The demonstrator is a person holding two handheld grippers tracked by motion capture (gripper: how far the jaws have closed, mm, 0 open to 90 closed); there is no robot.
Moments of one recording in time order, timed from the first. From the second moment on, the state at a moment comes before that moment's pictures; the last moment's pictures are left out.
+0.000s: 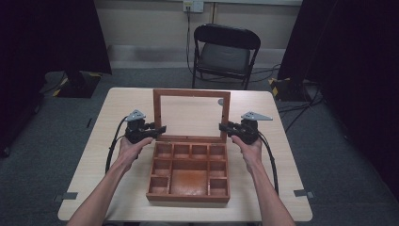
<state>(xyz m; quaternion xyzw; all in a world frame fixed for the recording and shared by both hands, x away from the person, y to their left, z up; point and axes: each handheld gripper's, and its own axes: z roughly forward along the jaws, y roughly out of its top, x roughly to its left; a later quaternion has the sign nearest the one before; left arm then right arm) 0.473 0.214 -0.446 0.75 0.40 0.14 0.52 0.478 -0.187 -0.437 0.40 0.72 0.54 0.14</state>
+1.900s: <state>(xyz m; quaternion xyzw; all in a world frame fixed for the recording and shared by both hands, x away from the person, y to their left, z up) 0.496 0.205 -0.476 0.75 0.44 0.06 0.49 0.505 -0.160 -0.473 0.46 0.74 0.49 0.10</state>
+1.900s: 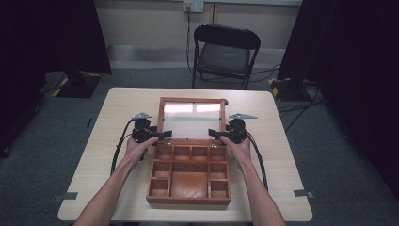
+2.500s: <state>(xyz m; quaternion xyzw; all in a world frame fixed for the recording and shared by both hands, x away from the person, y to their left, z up) 0.499 0.206 -0.483 0.74 0.46 0.05 0.49 0.509 -0.162 -0.479 0.47 0.73 0.48 0.10</state>
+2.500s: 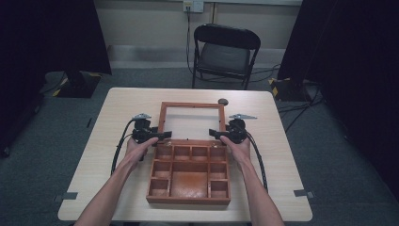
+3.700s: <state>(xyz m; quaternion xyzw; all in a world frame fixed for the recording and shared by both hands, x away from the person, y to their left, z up) 0.493 0.215 -0.479 0.73 0.47 0.07 0.49 0.507 -0.180 -0.481 0.51 0.72 0.46 0.09</state>
